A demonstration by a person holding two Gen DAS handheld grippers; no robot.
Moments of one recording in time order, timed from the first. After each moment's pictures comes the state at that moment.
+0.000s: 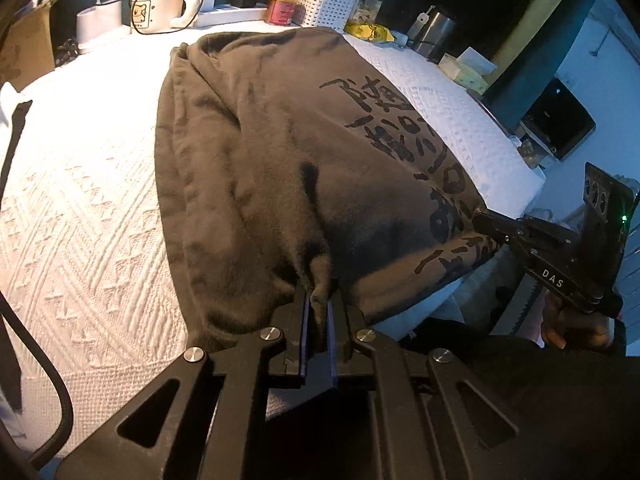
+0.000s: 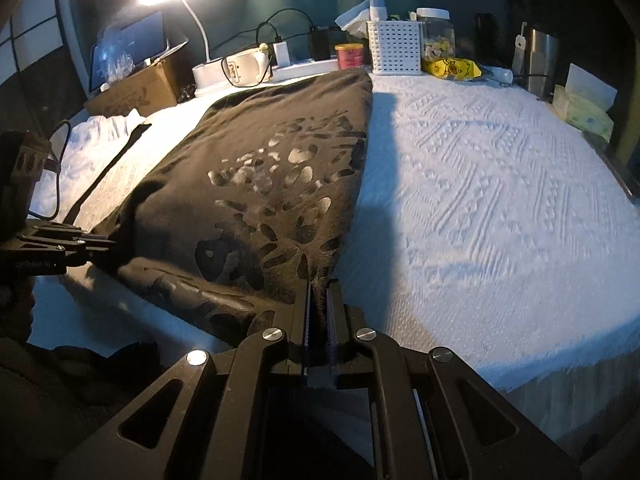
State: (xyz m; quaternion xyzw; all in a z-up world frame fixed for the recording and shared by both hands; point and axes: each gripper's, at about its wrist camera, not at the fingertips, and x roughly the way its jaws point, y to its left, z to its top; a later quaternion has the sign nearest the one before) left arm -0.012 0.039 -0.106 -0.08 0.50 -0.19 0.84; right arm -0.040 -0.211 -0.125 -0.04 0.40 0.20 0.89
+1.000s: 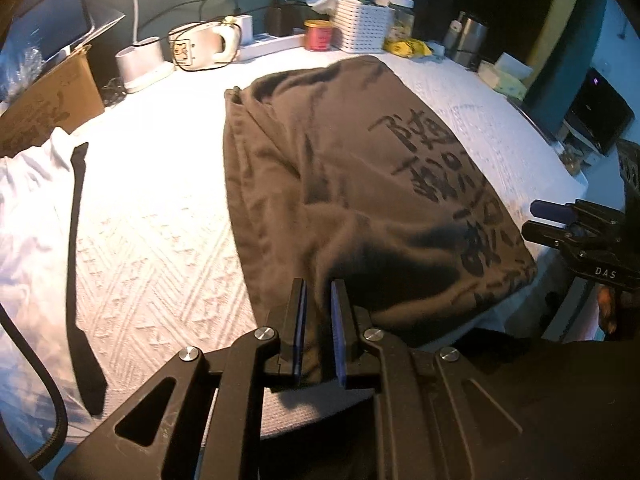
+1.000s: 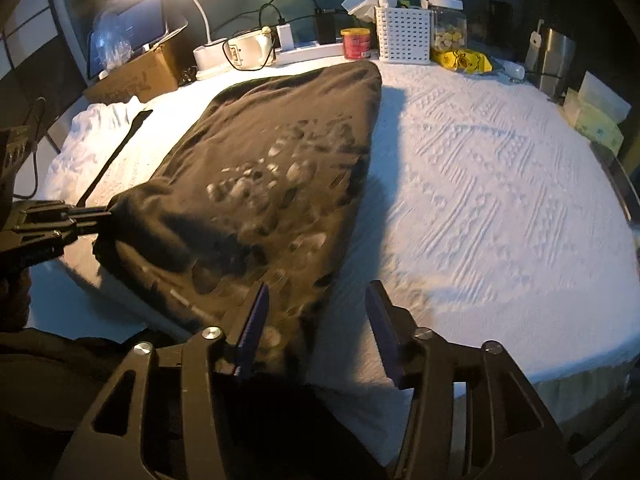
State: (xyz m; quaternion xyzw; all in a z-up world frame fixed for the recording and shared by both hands) left arm -0.005 0.053 -0.066 -0.02 0.50 -0.10 0.86; right arm -0.011 -0.211 -0.091 -0.06 0.46 0.21 0.86
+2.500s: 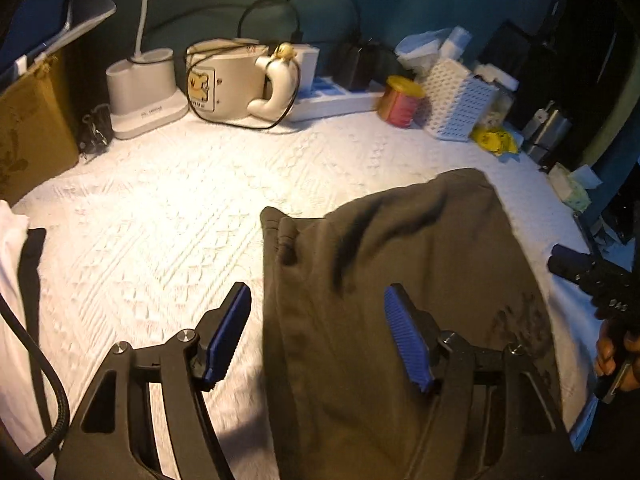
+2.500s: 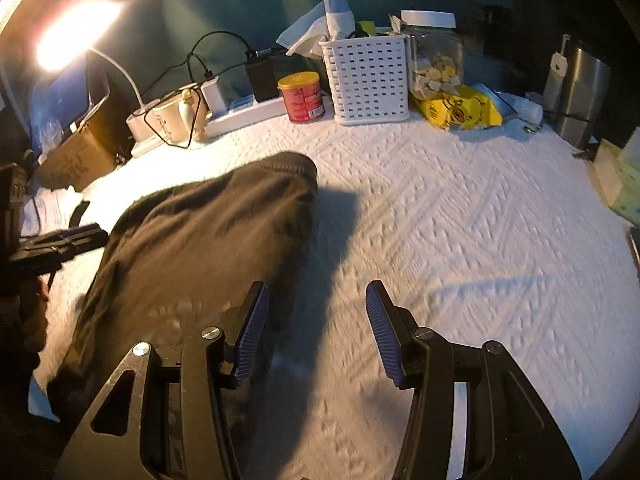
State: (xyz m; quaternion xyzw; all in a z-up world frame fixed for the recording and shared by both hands) left arm 0.180 0.099 -0.092 -0.09 0.46 -0.05 0.88; right arm 0.189 -0.222 -0.086 -0.02 0.43 0.20 0.88
